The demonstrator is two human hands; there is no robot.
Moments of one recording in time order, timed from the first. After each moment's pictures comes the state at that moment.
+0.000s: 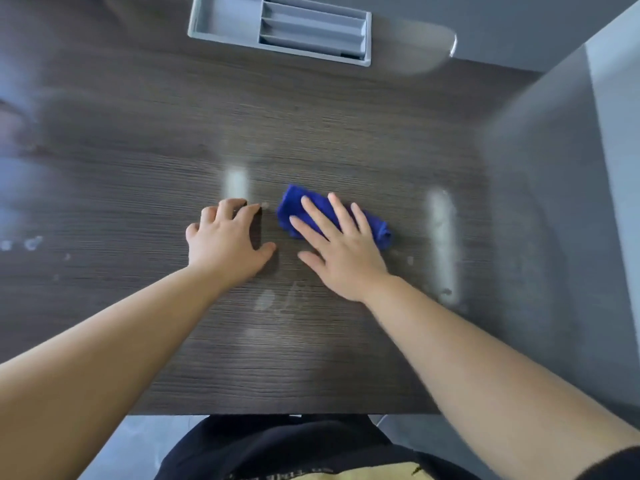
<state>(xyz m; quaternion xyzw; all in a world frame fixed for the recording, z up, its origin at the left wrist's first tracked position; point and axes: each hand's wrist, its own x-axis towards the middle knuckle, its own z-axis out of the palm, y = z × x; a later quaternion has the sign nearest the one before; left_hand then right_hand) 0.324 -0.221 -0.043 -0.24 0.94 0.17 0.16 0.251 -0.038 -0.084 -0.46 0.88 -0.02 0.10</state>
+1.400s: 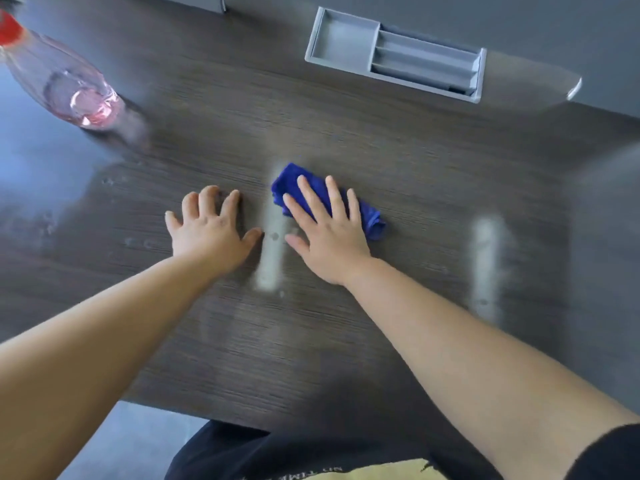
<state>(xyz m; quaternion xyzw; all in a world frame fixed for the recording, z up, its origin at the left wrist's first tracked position) 0.360 -0.355 -0.045 -0.35 0.91 0.09 0.19 0.255 -0.203 -0.077 -0.47 0.87 -0.02 0.14</state>
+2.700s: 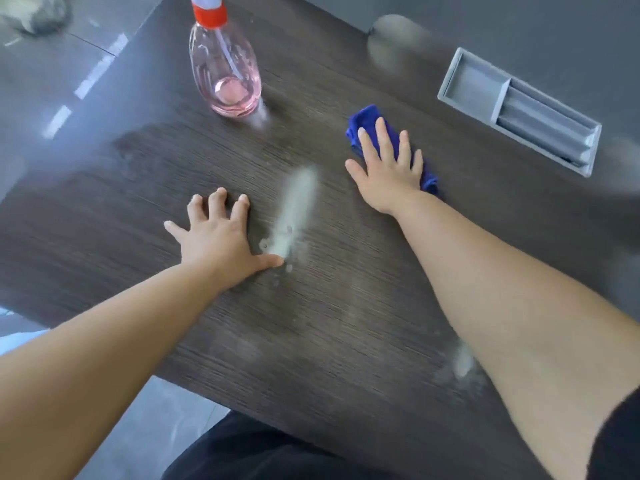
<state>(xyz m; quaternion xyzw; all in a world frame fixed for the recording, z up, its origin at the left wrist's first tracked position) 0.452 -0.462 -0.049 -0.42 0.87 0.15 0.21 0.220 -0.368 -0.066 -0.35 0.91 0.05 0.21</state>
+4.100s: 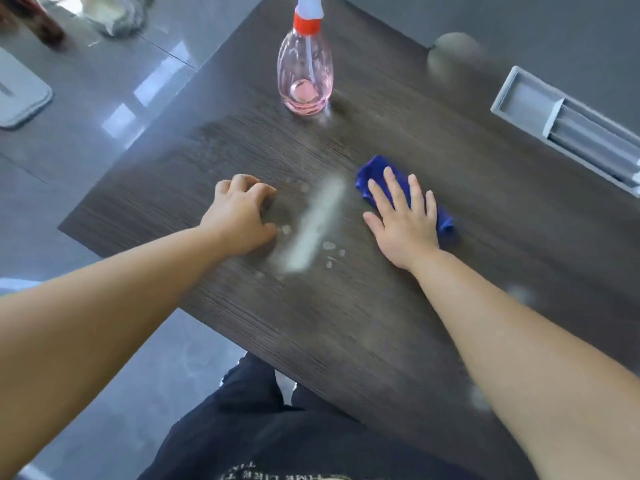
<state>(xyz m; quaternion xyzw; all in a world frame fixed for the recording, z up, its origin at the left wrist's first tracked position) 0.505 -0.505 -0.033 -0.41 0.87 0.26 0.12 0.306 -0.337 -0.078 -0.46 0.88 0.05 0.13</state>
